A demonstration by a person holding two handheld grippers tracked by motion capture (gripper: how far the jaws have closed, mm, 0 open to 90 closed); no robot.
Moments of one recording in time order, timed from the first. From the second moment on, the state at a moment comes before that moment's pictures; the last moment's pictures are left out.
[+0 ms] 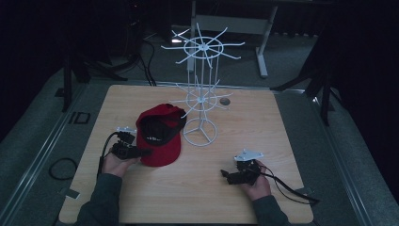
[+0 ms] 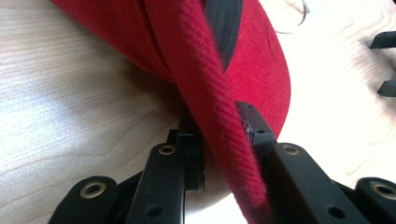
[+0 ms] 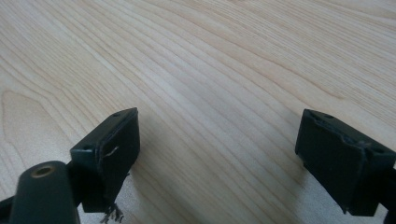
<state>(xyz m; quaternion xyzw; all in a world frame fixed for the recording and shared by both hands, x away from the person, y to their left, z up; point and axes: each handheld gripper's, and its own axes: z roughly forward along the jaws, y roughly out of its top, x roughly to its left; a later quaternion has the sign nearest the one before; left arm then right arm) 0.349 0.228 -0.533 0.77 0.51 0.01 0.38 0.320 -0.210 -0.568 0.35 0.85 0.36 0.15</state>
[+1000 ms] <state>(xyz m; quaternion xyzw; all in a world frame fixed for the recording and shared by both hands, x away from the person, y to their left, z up) 0.326 0.240 -0.509 0.73 0.50 0.10 0.45 0.320 -0.210 -0.568 0.35 0.85 0.36 0.16</state>
